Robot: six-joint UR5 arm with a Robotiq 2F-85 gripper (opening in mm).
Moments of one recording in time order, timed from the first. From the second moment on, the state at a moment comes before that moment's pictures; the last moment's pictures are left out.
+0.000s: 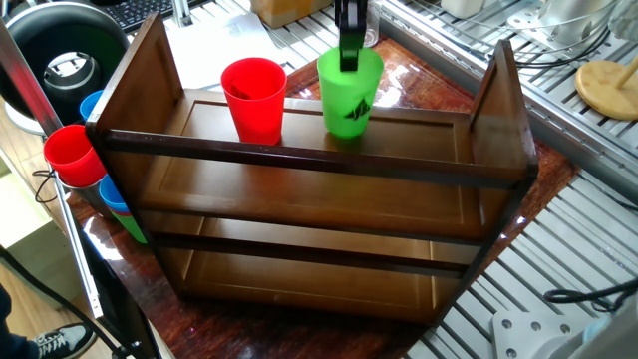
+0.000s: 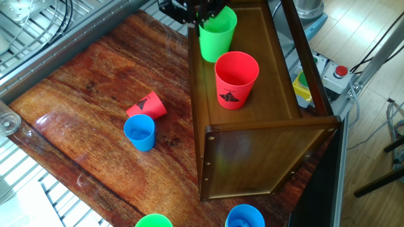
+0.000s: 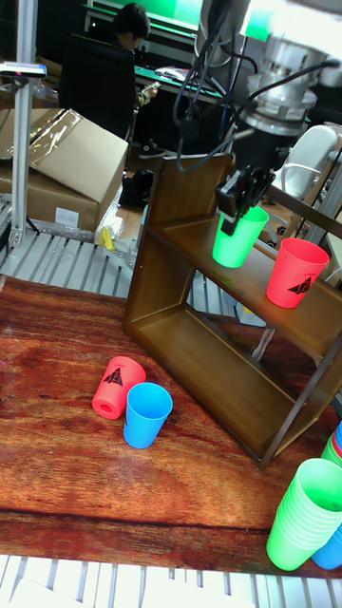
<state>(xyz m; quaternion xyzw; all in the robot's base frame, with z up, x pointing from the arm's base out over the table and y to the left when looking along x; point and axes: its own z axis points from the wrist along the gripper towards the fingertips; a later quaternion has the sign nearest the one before) 0.458 0.068 0.349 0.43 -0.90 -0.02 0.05</state>
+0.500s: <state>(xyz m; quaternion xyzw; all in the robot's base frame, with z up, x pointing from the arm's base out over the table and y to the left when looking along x) 0.542 0.020 0.333 0.54 -0.84 0.07 0.02</state>
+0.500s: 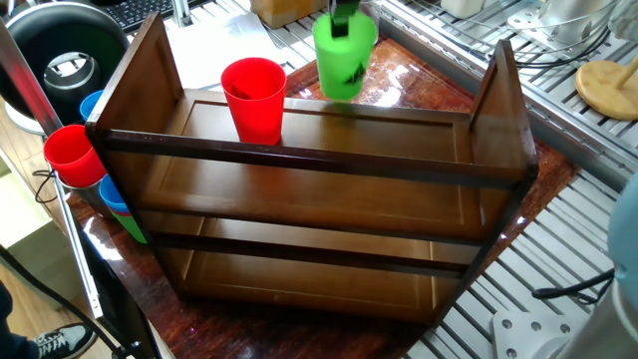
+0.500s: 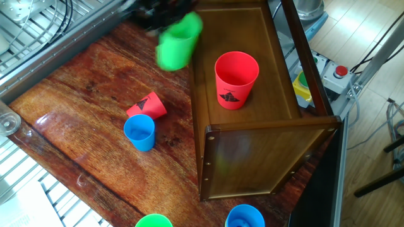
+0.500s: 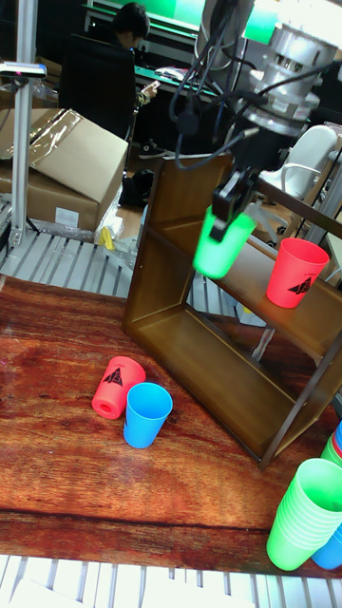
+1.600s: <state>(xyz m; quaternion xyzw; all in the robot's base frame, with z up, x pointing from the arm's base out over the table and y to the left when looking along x) 0.570 0.016 0.246 0.56 -0.82 0.06 0.00</state>
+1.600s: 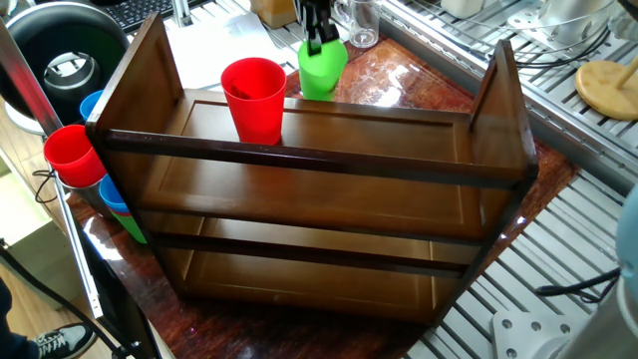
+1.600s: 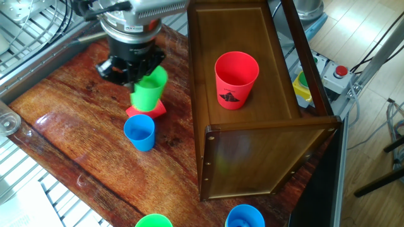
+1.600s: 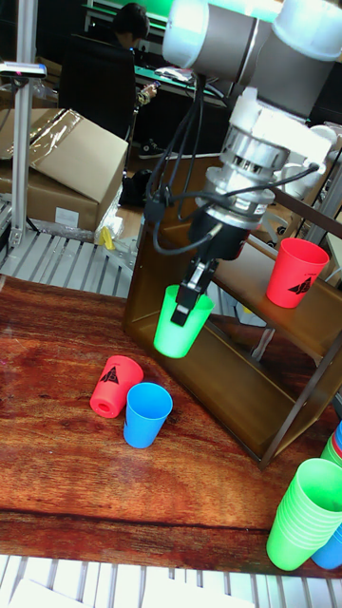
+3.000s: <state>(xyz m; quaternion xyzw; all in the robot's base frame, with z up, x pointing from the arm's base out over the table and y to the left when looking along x) 0.636 -0.005 0.177 0.56 -0.82 0.08 -0.03</state>
